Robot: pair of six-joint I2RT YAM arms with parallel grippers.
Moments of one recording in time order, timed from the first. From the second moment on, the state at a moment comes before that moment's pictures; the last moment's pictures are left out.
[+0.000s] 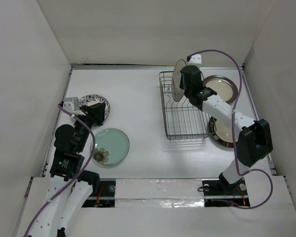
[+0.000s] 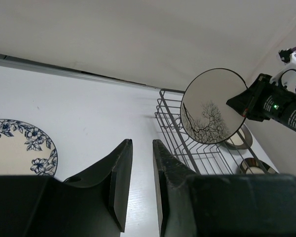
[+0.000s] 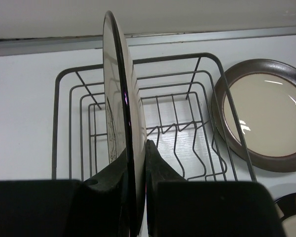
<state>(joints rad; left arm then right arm) -0.27 0.48 0.70 -0.12 -0.01 -0.42 0.50 1.64 1.37 -0.08 0.57 0.22</state>
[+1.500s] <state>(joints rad) -0.07 0.79 0.63 -0.08 -0.02 -0.71 0.60 1.04 0.83 0.11 0.35 0.34</state>
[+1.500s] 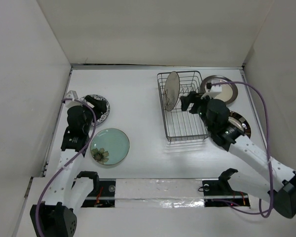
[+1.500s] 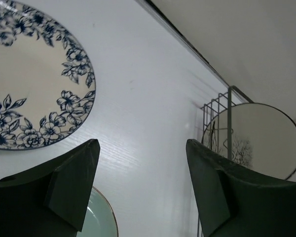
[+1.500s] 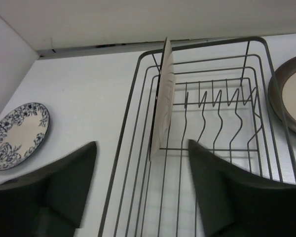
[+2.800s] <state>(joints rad) 0.28 1.45 0.42 0.34 -0.01 -1.12 0.59 0.70 0.64 0.19 0.24 0.44</state>
